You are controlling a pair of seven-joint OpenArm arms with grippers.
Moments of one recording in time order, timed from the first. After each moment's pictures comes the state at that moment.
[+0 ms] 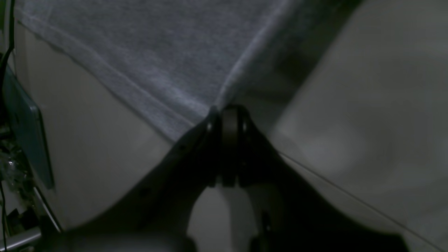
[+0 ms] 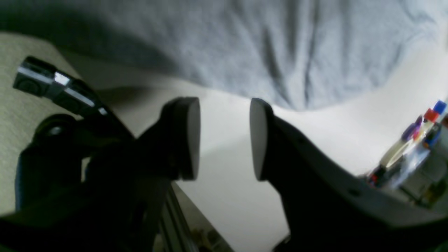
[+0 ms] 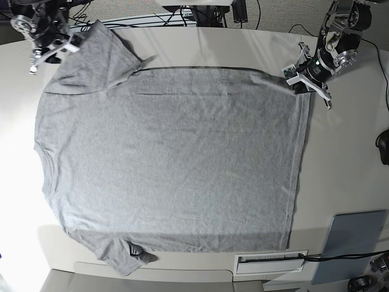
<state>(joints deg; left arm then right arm) 24.2 -33.6 7.6 94.6 32.1 -31.4 7.3 -50.9 39.0 13.0 109.4 -33.3 30.5 -18.2</state>
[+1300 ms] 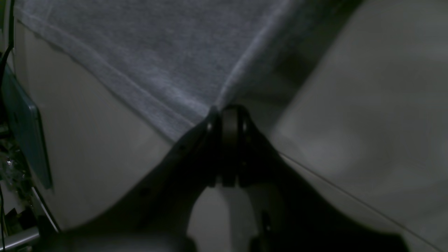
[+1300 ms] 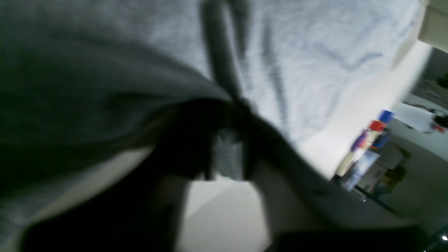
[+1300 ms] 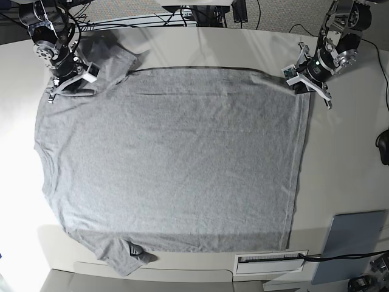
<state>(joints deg) 24.2 -33.6 7.6 94.6 31.6 -31.4 7.3 -30.4 39.1 -4.7 98.6 -36.9 26.7 -21.9</state>
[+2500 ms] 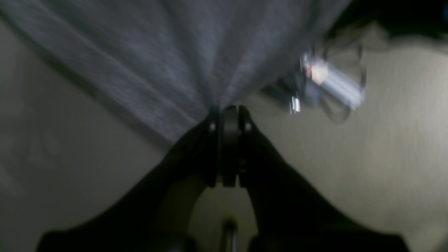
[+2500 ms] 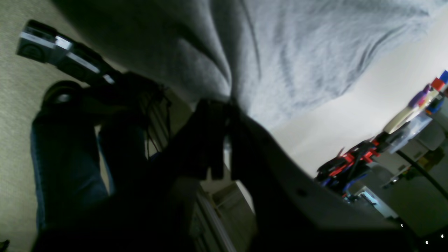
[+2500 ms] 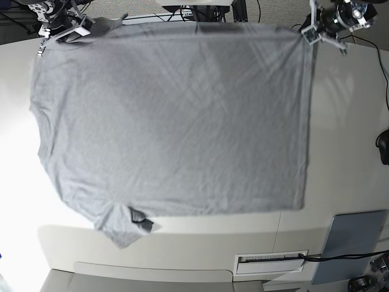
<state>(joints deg) 47.7 -33.5 -10.6 102.6 5.4 -43.4 16.8 -59.3 41.7 4.3 116.7 -30.9 18.3 -36.8</state>
